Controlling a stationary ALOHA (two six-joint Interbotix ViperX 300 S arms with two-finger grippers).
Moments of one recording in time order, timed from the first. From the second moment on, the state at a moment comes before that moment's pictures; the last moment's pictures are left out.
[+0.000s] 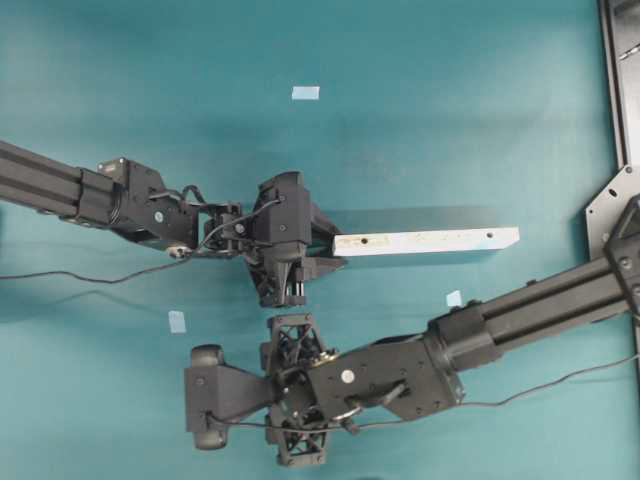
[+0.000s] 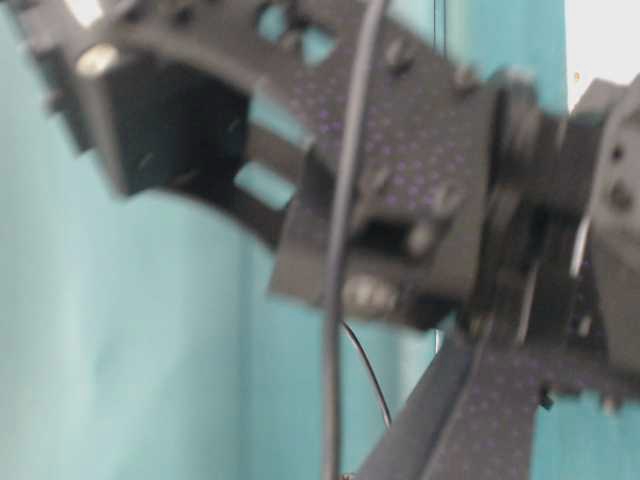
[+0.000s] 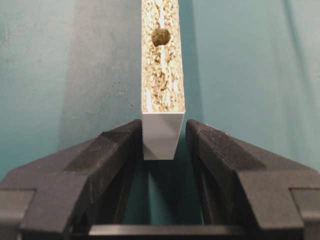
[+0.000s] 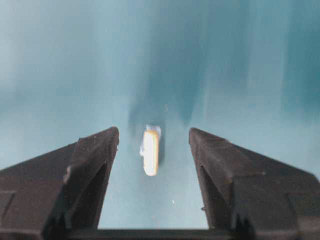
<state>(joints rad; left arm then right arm) -0.02 0.46 0.53 -0.07 -0.47 0.02 0.36 0.51 -0.07 -0.05 0.82 0.48</state>
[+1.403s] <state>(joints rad) -0.02 0.46 0.52 -0.07 -0.47 0.02 0.36 0.55 -0.10 -0.03 0.87 0.48</state>
